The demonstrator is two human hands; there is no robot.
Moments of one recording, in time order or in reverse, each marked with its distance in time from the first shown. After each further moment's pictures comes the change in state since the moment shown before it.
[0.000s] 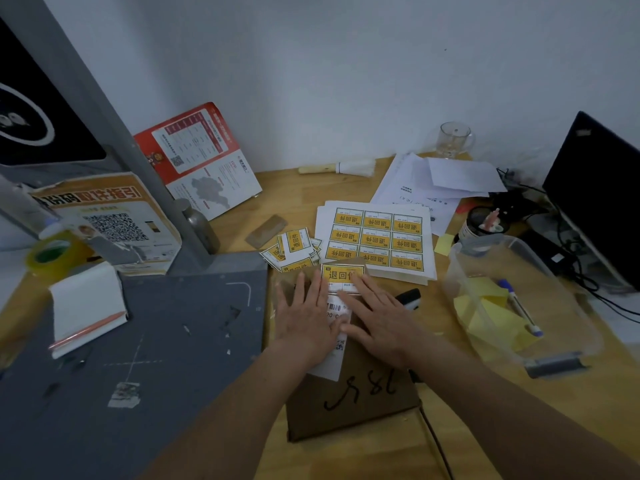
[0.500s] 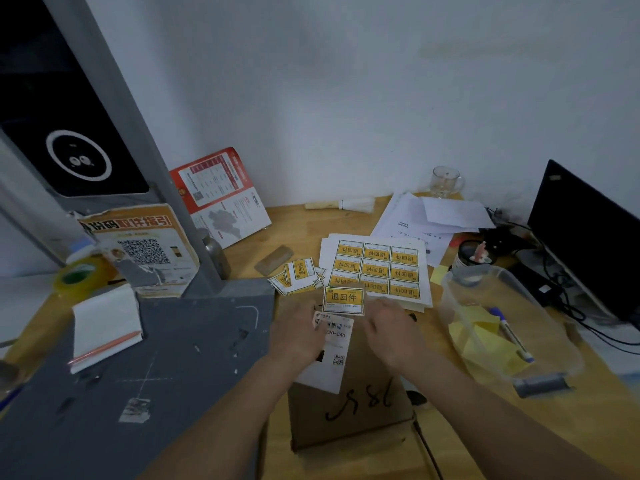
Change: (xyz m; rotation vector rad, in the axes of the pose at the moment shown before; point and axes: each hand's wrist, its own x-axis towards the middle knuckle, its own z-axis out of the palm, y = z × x) left_hand -0.028 -0.011 -0.038 -0.652 0.191 -0.175; right_hand -0.016 -0.030 -0.044 0.166 0.313 0.260
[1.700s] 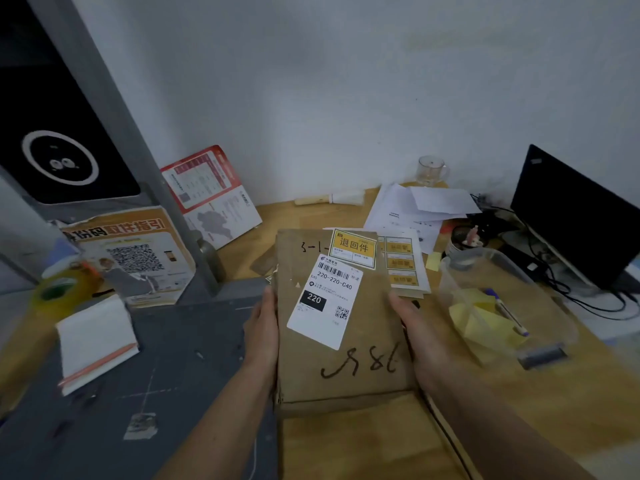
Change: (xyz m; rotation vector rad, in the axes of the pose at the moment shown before) left_hand -0.015 -0.043 -0.042 -0.975 0.058 -0.441; right_hand -0.030 -0.010 0.006 1.447 0.019 0.664
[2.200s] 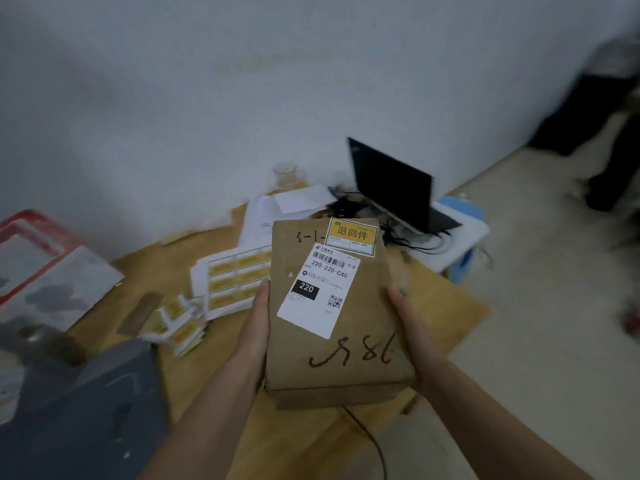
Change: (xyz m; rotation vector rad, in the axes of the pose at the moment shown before) left_hand -0.077 0.006 0.167 0.014 -0.625 -0.062; right_hand -0.110 -0.012 -0.165 0.329 0.204 -0.119
